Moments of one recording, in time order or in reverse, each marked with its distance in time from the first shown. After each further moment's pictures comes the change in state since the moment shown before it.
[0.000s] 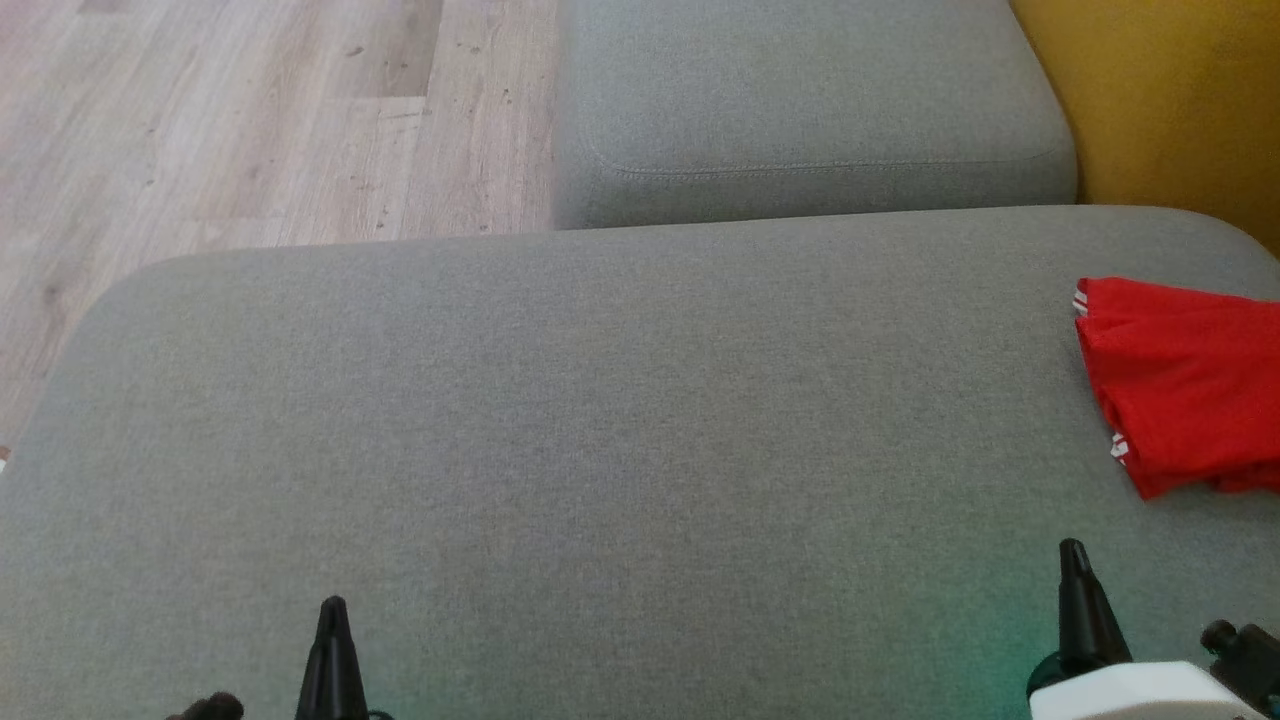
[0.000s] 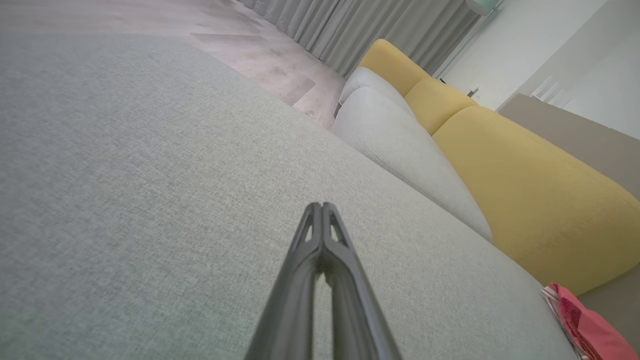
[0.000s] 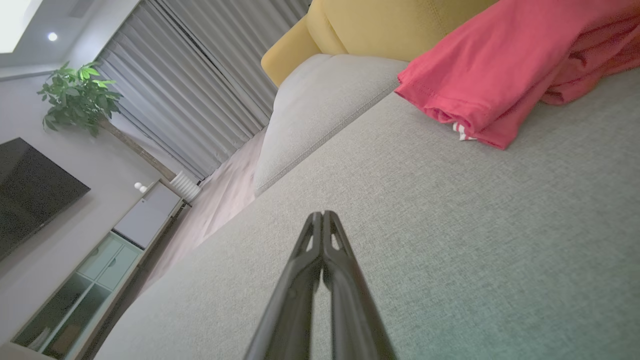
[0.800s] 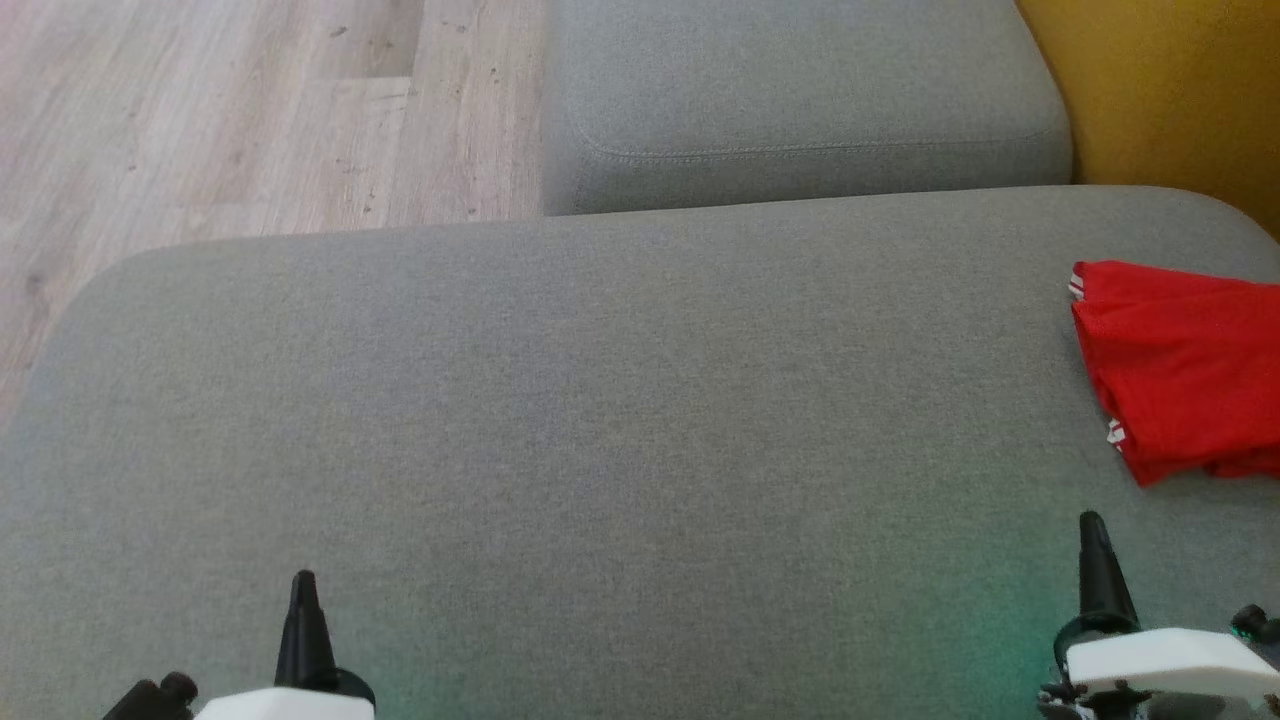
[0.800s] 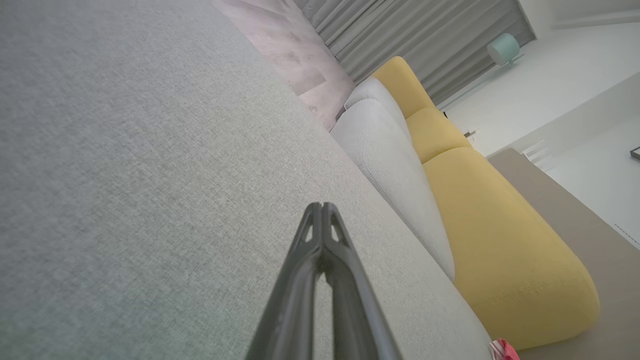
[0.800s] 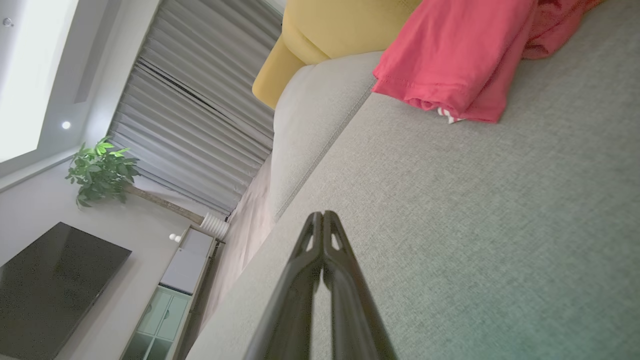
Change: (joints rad) left arm -0.068 0.002 0.052 0.021 -0.283 -0.032 0.066; right arm -0.055 0.000 -0.029 0.003 0.281 0.000 0.064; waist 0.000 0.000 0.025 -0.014
